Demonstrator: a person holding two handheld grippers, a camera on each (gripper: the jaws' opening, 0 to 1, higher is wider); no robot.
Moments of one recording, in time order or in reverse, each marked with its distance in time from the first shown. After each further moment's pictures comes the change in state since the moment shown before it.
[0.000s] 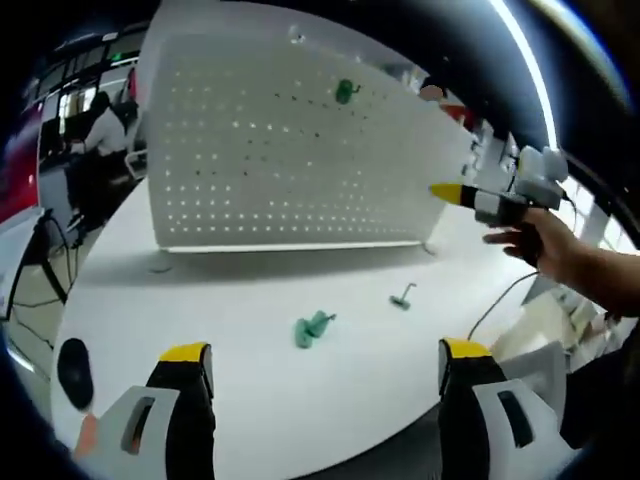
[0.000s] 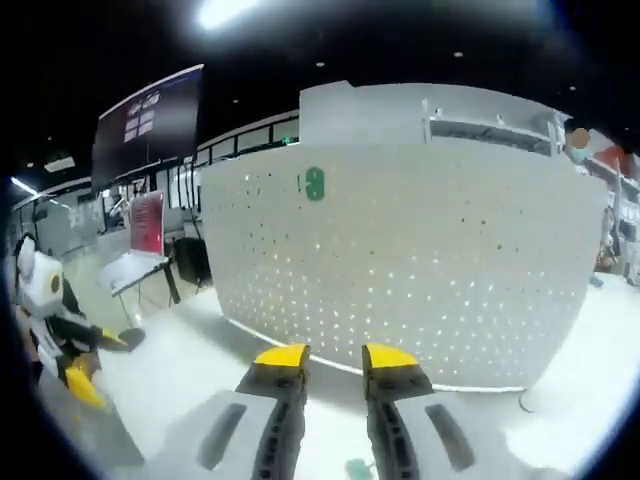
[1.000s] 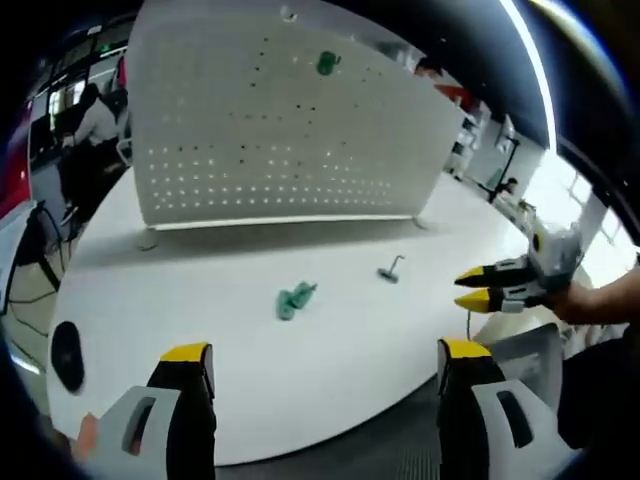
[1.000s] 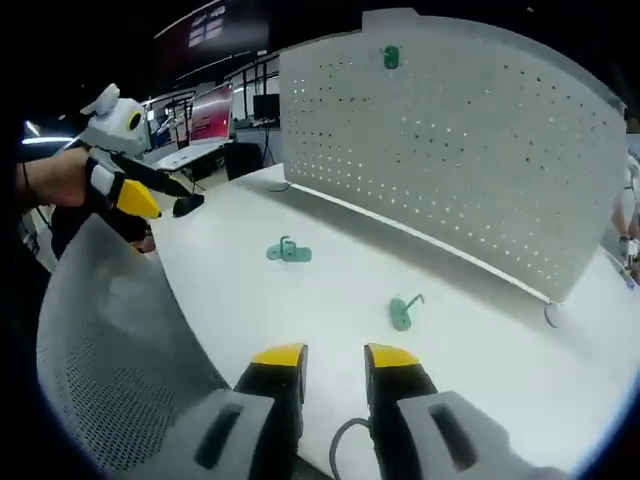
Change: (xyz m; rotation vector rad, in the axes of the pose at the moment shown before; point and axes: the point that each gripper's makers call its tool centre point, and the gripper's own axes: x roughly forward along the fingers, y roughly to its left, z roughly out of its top) left arm 0.001 -0.017 -0.031 0.017 0.111 -0.014; right arm -0.086 0.041 -0.147 -0.150 0.332 0.230
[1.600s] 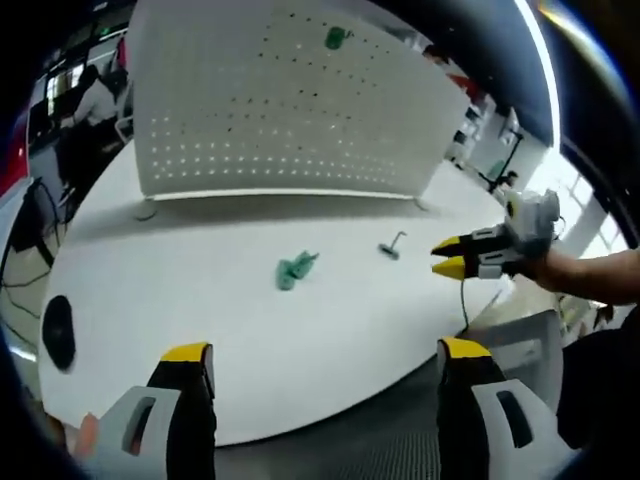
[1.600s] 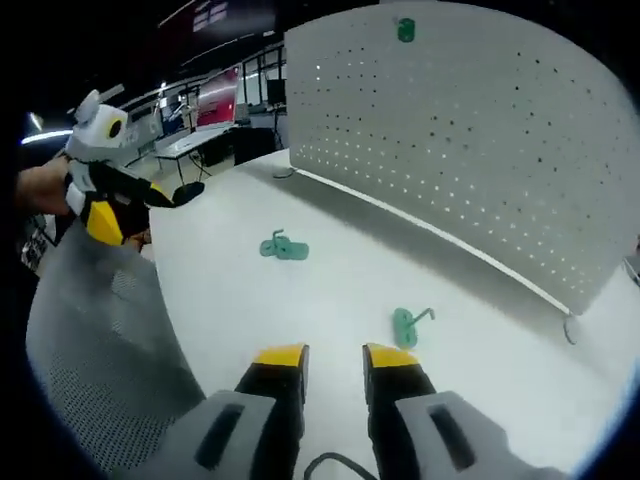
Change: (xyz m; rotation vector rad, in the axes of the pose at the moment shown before) left arm 0.001 0.006 -0.024 -0.044 0.070 -0.011; right arm 0.055 -0.033 0.014 0.095 0.053 0.006
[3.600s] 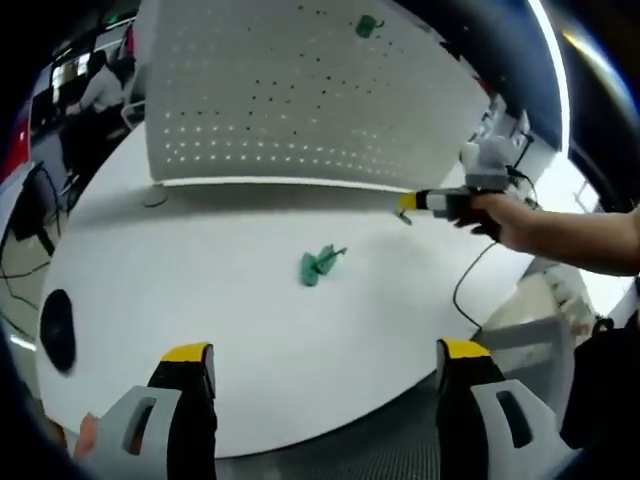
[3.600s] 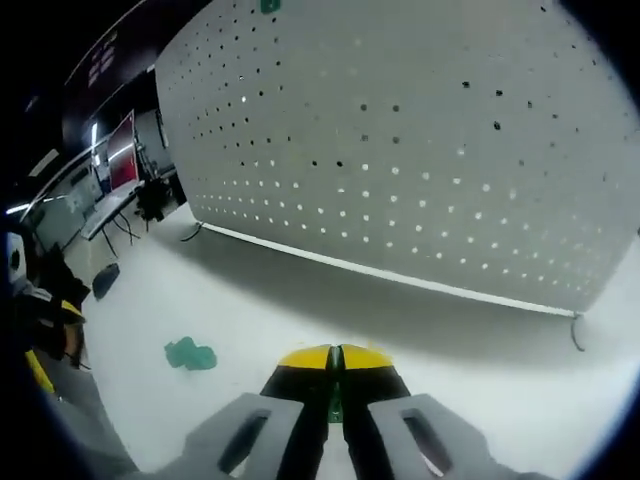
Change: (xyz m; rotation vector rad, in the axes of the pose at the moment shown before) left arm 0.013 0.026 0.006 -0.027 0.026 0.011; right arm 0.074 -0.062 0.076 0.195 -0.091 -0.154
